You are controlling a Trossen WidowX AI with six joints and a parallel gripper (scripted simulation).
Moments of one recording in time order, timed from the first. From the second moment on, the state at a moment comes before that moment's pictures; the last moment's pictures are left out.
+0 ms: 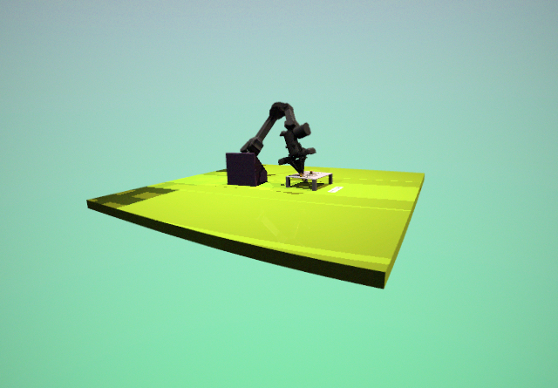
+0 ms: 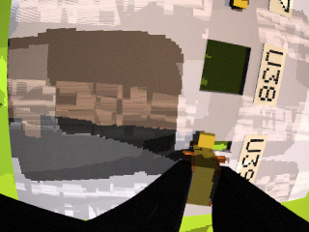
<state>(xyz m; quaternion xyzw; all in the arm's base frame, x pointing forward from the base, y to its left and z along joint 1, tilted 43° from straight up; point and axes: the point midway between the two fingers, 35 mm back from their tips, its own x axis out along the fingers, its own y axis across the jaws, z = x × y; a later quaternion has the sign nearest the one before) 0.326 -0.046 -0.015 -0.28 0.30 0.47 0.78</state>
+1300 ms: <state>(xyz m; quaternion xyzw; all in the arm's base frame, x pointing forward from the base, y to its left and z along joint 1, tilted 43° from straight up) 0.324 -0.045 -0.015 -0.28 0.30 0.45 0.79</state>
